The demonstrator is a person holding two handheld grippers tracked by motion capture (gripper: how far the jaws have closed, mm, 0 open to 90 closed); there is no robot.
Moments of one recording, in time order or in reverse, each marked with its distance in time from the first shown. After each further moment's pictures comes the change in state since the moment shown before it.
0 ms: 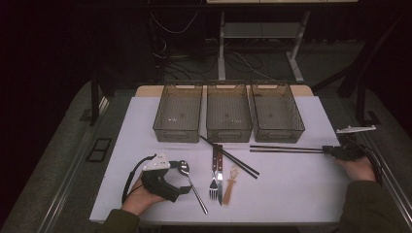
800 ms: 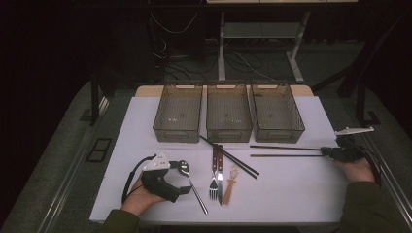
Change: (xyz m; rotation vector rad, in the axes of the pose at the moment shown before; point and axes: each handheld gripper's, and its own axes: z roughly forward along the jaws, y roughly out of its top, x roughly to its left) left arm 0.000 0.000 0.000 0.002 -0.002 0.003; right arm 0.007 -0.002 -0.001 0.001 0.012 -0.030
